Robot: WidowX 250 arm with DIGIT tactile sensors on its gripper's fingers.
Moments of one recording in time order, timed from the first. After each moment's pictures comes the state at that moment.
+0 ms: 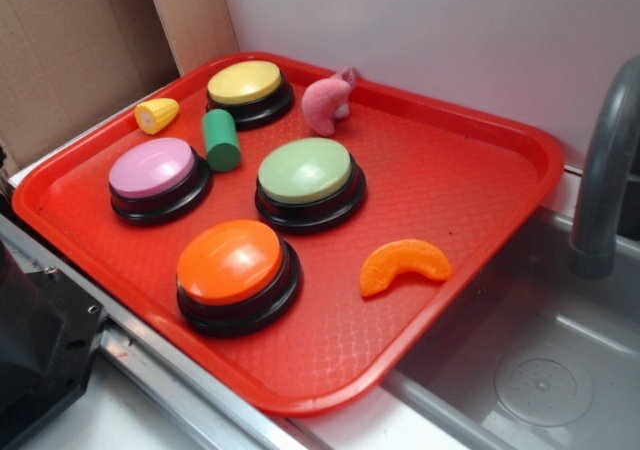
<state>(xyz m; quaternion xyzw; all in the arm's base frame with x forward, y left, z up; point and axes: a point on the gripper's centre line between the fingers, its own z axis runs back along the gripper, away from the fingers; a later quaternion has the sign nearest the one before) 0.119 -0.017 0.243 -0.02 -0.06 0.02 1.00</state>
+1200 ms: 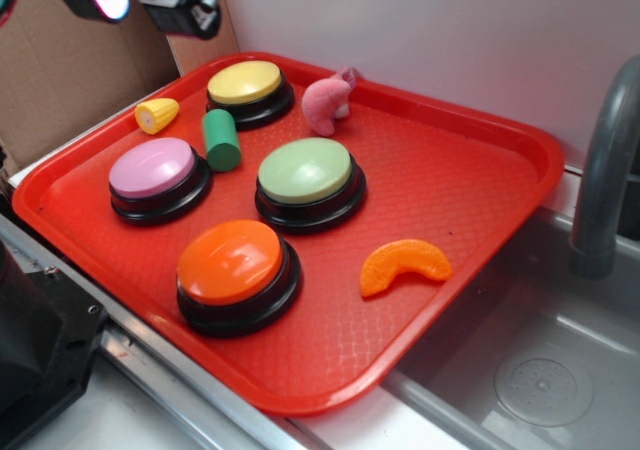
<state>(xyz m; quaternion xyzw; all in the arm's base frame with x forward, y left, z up) 0.205 -0.004 0.170 0.04 -0.20 0.15 0.97</state>
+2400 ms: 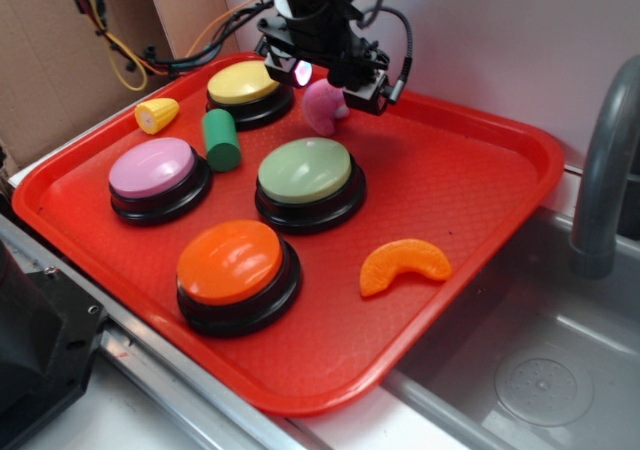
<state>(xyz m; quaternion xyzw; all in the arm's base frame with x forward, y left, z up) 0.344 0.007 0.044 0.13 -0.20 0.12 0.96</state>
